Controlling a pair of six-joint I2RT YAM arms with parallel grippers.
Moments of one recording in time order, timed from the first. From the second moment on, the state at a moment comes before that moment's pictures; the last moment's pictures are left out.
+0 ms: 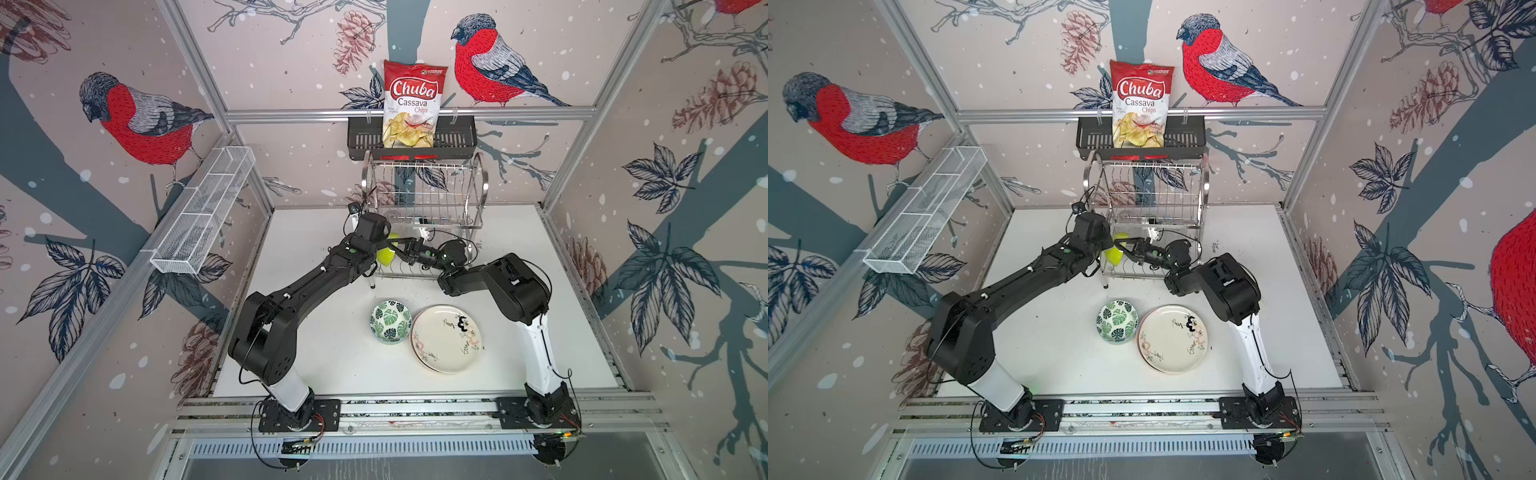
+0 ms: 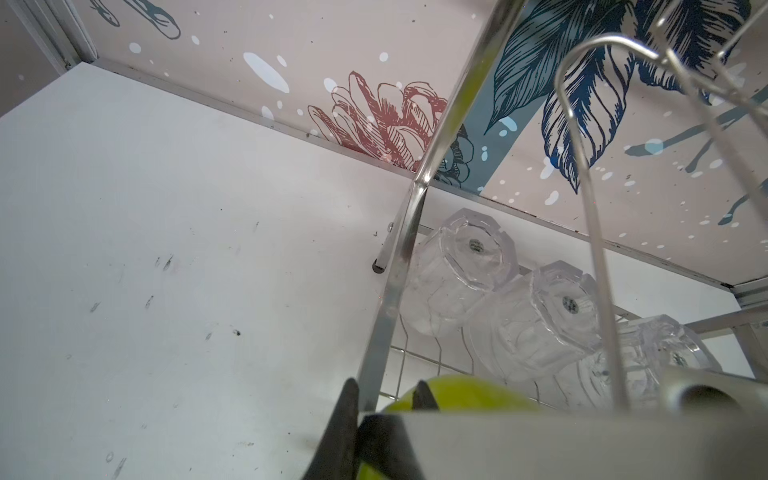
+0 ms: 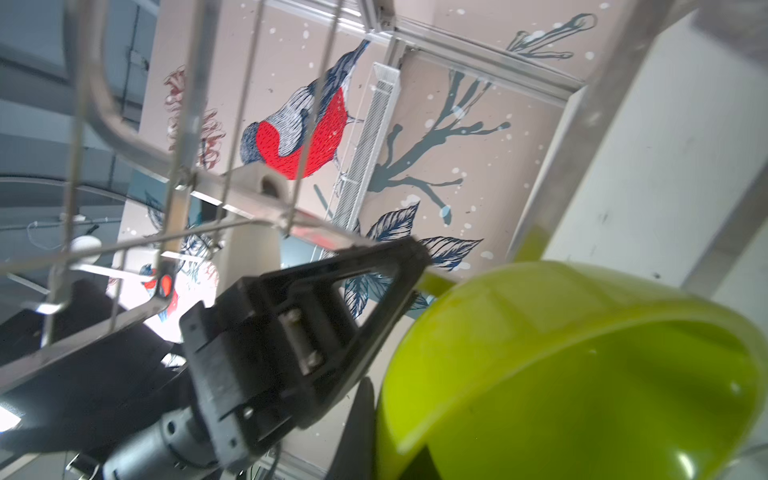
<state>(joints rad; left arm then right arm) -0.52 1.65 1.26 -0.21 -0.43 -0.62 0.61 2.23 1.17 1.42 -0.76 1.47</state>
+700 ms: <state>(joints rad) -0.51 1.61 1.22 -0.14 -0.43 -0.62 0.60 1.92 0.86 1.34 -0.79 1.35</state>
